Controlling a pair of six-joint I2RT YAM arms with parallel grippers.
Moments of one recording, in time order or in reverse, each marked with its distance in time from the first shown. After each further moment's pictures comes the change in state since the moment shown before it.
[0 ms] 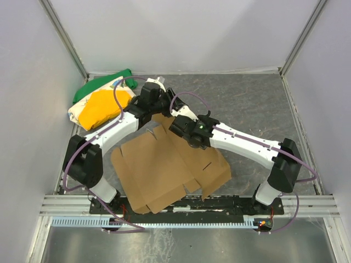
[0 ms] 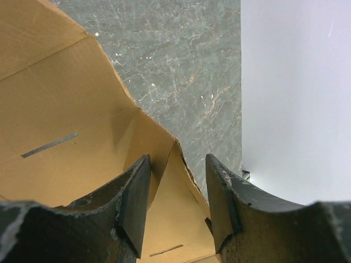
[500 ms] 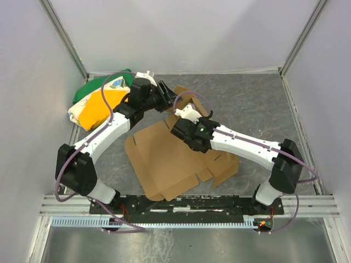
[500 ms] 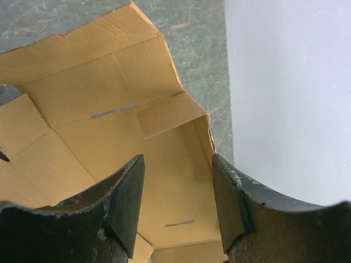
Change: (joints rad) left arm 0.045 -0.095 0.016 -0.058 -0.050 0.012; right arm 0.000 -0.010 -0.041 0.005 0.253 -0.003
